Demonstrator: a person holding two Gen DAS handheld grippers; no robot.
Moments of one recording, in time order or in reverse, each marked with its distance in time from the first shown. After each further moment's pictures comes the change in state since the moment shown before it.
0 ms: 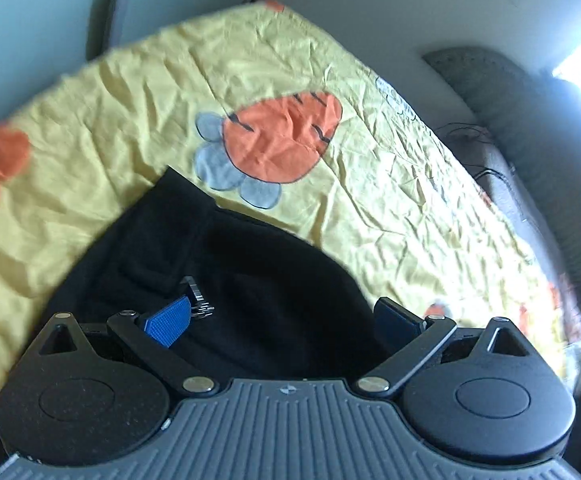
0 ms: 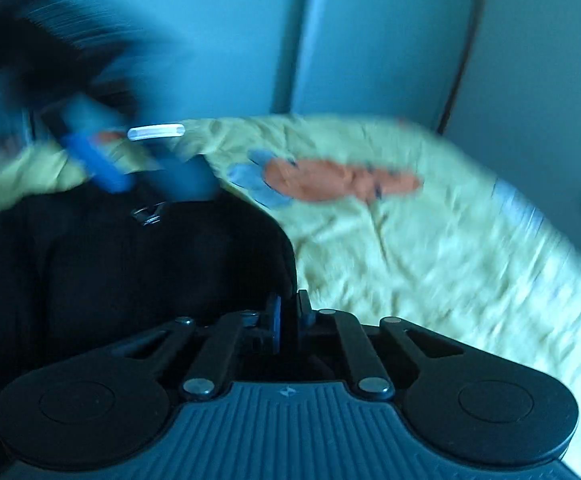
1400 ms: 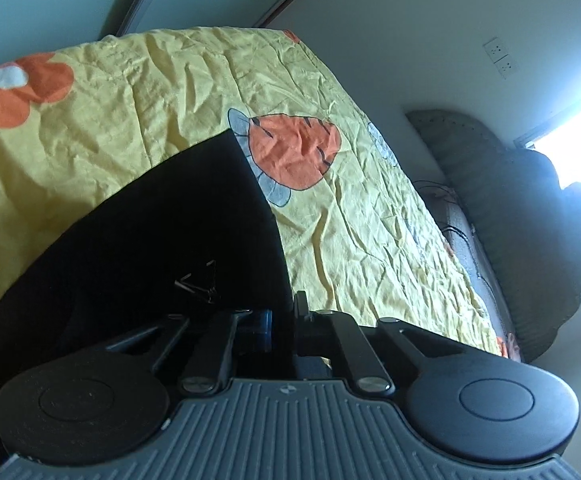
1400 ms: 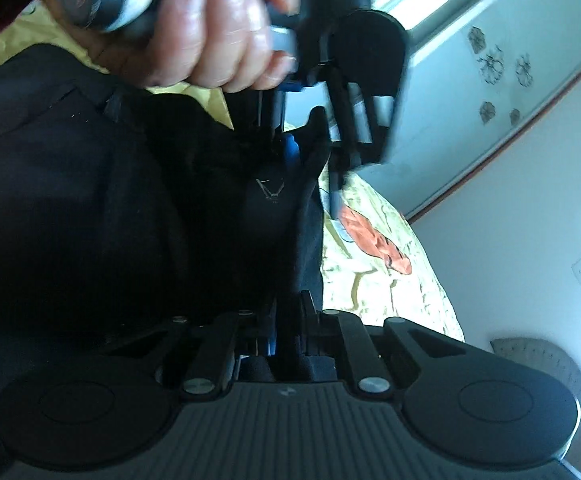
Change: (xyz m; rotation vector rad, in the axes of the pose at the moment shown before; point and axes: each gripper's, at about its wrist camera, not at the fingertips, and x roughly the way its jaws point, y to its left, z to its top) left arm -0.019 0.047 -0.045 -0.141 -0.165 -0.160; right arm -0.041 0.134 -0.036 -0.441 -0.040 -0.255
